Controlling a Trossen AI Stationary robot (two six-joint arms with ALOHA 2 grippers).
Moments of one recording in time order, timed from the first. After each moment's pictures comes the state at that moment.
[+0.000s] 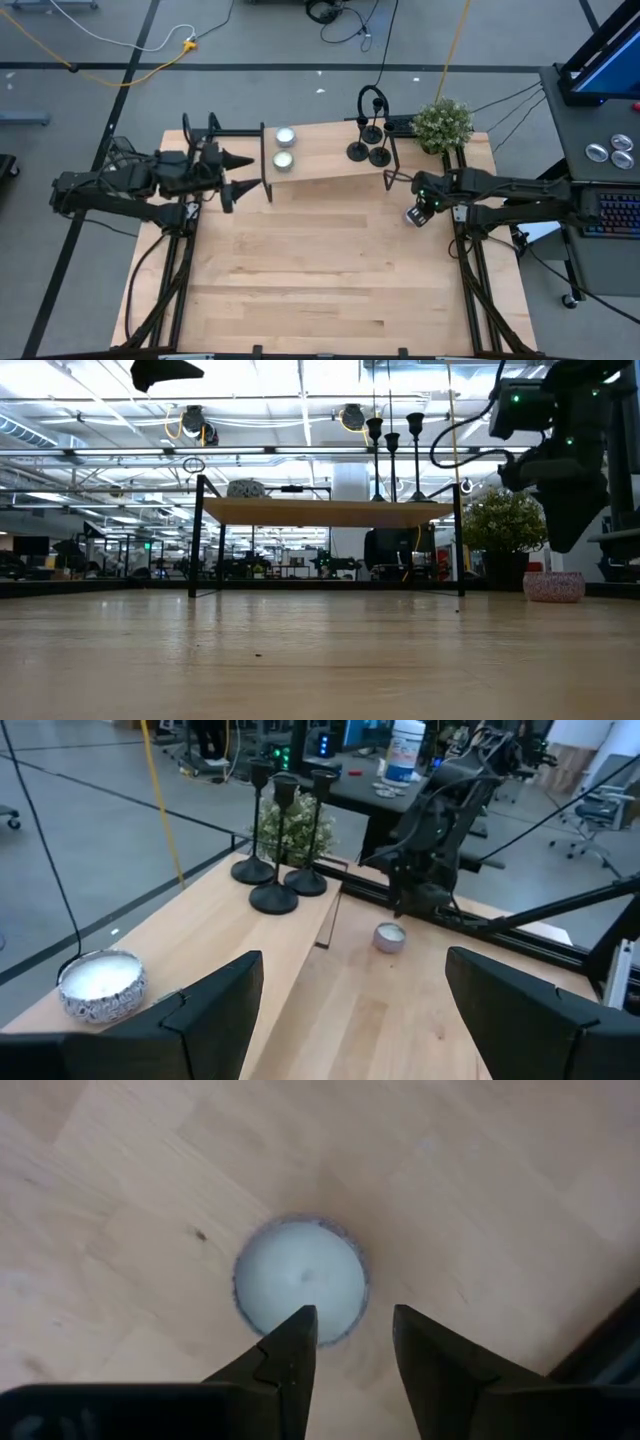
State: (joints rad) left arm 0.01 0.72 0.86 -0.34 -0.29 -0.24; right arm -0.28 0.95 0.62 -1.02 0.05 0.62
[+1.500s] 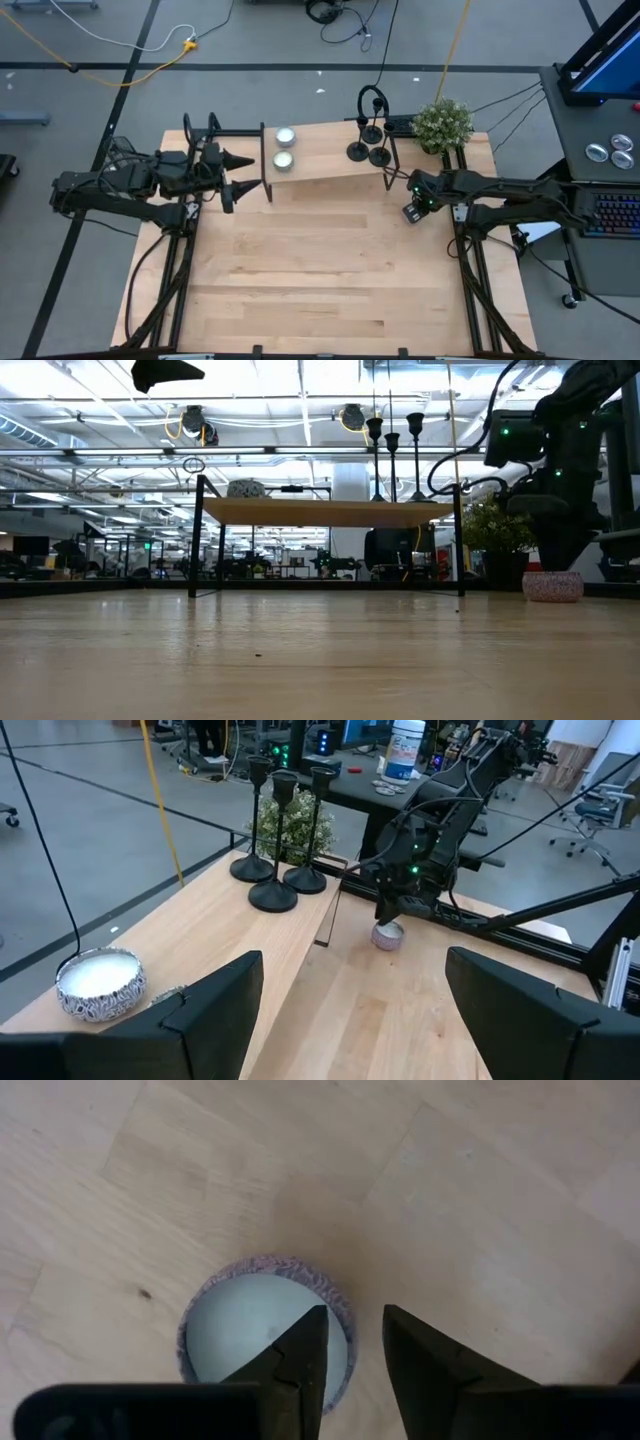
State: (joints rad) left arm 0.01 0.72 0.86 -0.34 -0.29 -0.25; right arm -0.38 1.03 0.51 -0.83 0.05 0.64
